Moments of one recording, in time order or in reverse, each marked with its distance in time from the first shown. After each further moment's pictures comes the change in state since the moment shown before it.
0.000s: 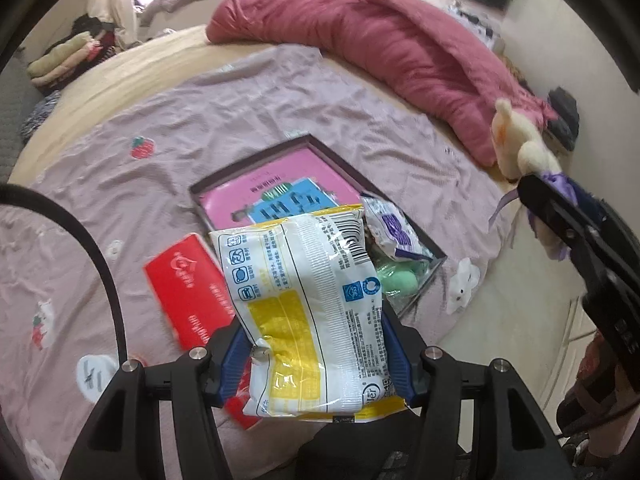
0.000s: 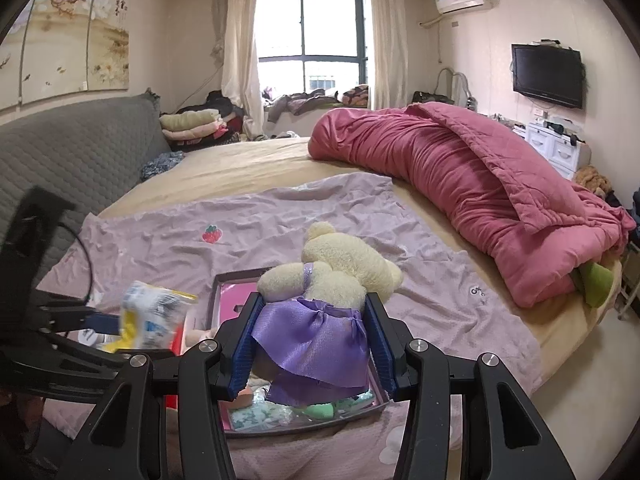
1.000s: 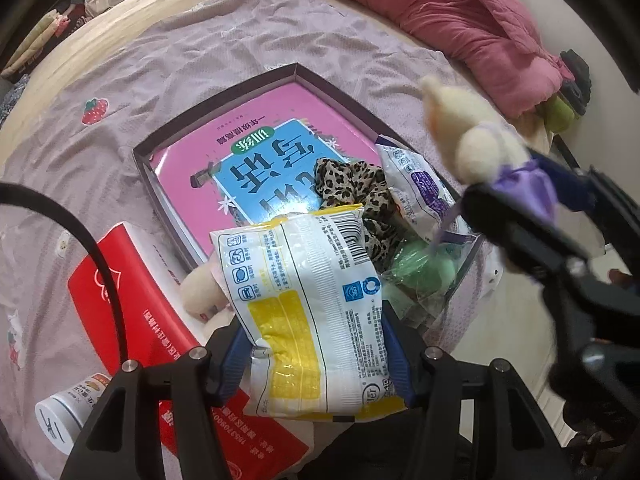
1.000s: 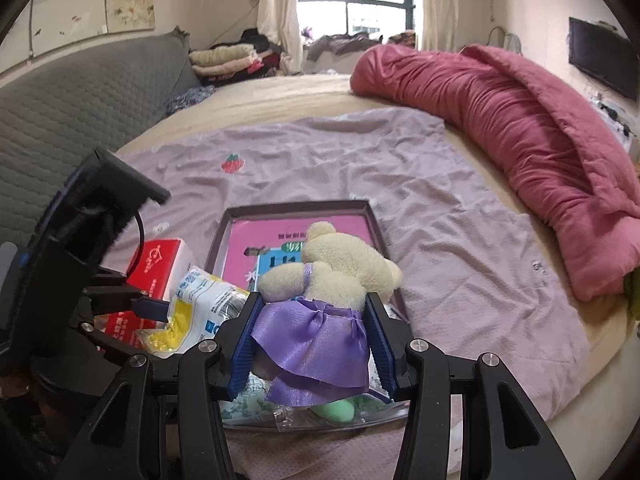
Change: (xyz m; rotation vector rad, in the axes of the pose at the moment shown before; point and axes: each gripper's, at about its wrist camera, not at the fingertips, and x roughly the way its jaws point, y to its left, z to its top) left arm 0.097 0.005 0.015 0.024 0.201 -0.012; right arm 0.115 0.009 -0.024 -0.084 0.247 0.132
